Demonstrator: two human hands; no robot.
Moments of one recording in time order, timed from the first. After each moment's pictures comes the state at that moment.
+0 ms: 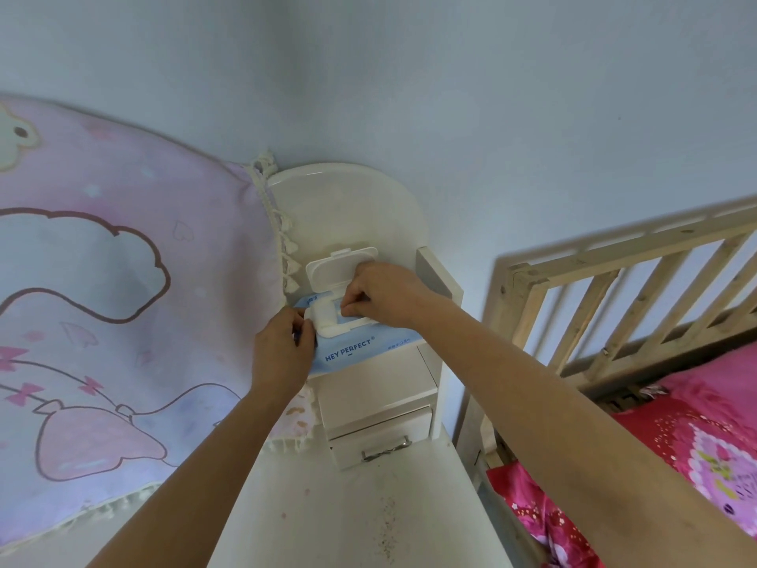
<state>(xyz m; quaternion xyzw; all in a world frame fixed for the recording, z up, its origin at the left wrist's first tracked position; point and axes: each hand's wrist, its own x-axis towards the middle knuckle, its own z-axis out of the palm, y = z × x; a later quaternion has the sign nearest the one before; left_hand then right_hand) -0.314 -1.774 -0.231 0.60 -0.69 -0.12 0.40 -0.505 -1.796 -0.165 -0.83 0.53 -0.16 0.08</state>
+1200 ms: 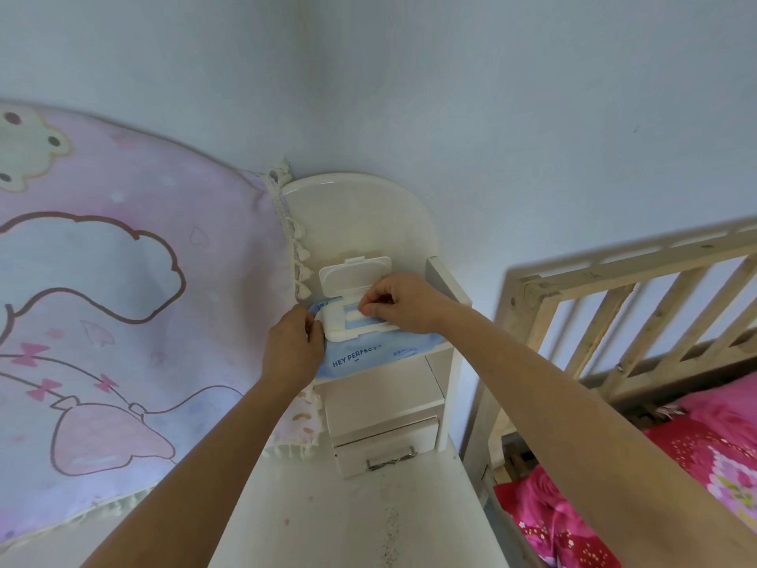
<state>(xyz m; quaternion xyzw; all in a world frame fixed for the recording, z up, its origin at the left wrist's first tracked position) -0.317 -1.779 -0.216 0.62 -0.69 -0.11 0.35 -0.525 -1.794 -0.173 -0.77 0.52 -0.26 0.25</state>
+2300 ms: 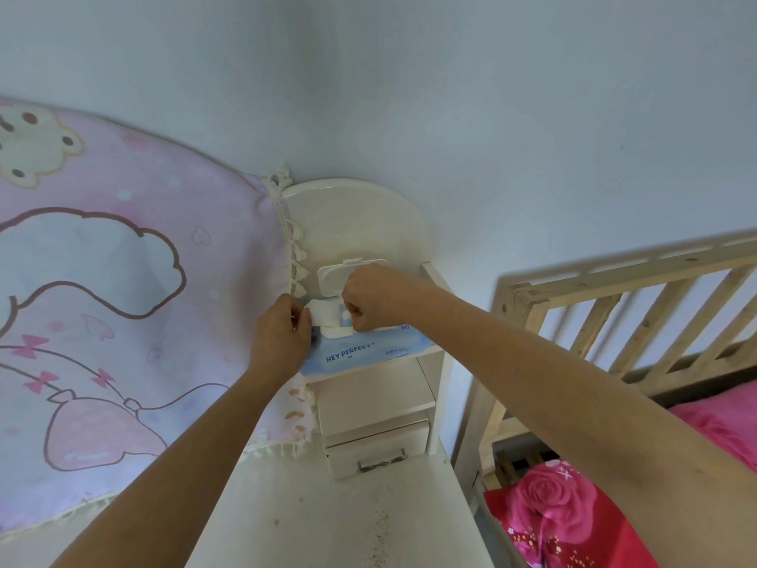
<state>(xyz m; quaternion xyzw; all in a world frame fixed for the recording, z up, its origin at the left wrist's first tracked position) -0.311 -1.779 -0.205 0.60 -0.67 -0.15 0.40 -0.492 -1.790 -0.128 -0.89 0.45 0.01 -0.08</state>
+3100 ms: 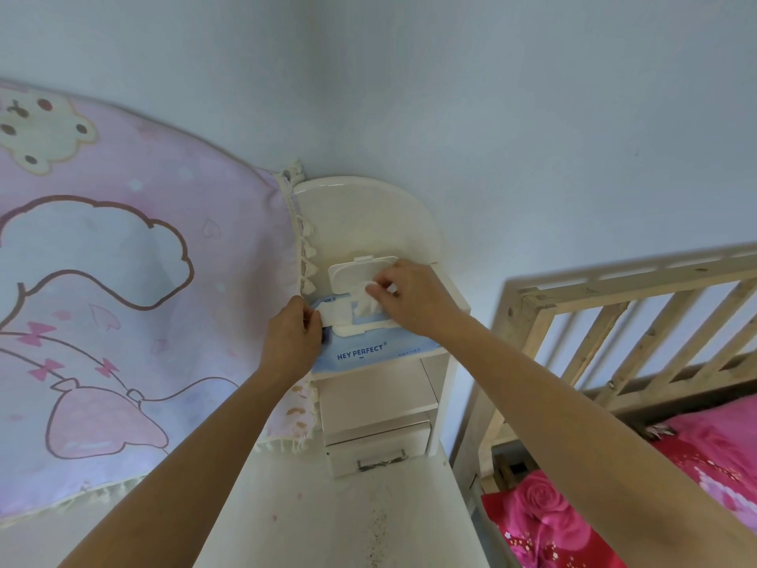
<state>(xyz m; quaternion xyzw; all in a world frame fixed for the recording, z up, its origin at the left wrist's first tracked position) -0.314 -1.778 -0.209 0.61 -0.68 -0.15 0.38 -0.522 -1.786 -0.164 -0.76 0.57 -0.31 0.07</state>
